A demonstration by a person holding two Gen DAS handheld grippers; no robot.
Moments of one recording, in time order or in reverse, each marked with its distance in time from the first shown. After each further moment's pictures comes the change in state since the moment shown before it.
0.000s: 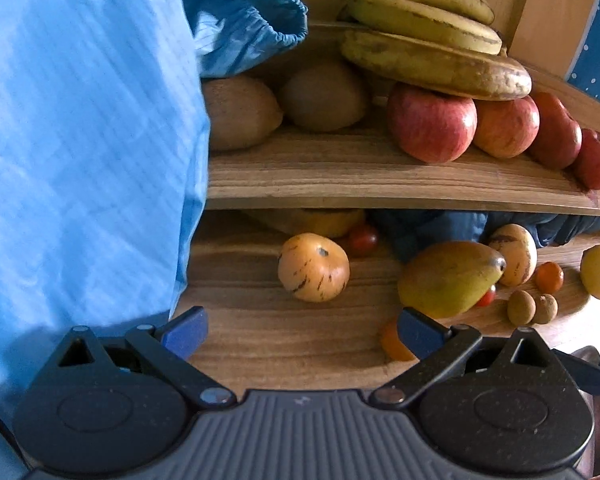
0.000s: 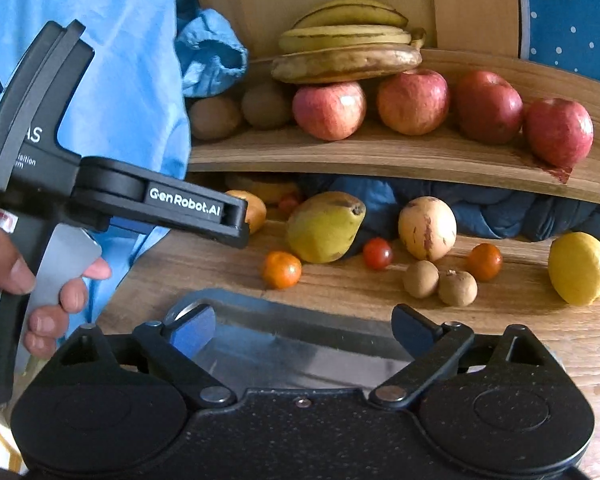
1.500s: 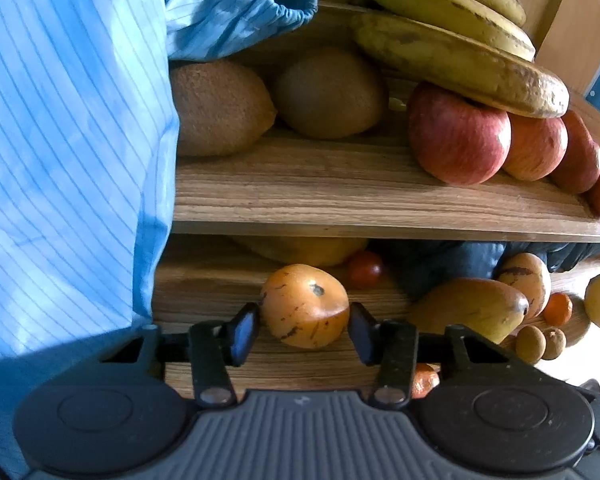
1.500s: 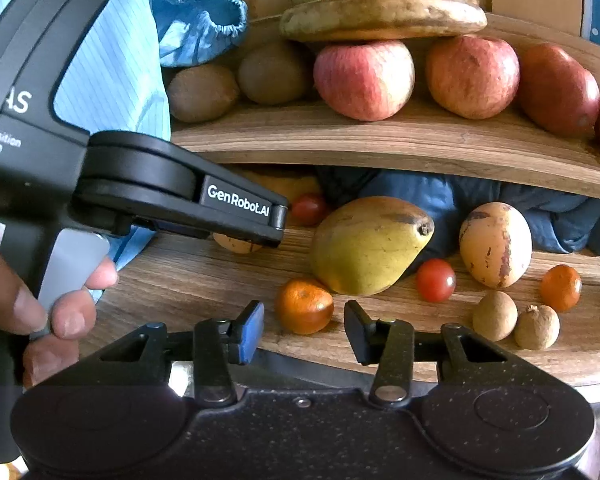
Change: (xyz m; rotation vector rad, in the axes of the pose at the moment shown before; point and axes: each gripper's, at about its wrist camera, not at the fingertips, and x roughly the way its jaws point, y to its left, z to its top) left arm 0.068 0.013 0.031 -0.040 0.011 -0.081; right arm 0.070 0.015 0.019 0.011 0.063 -0.016
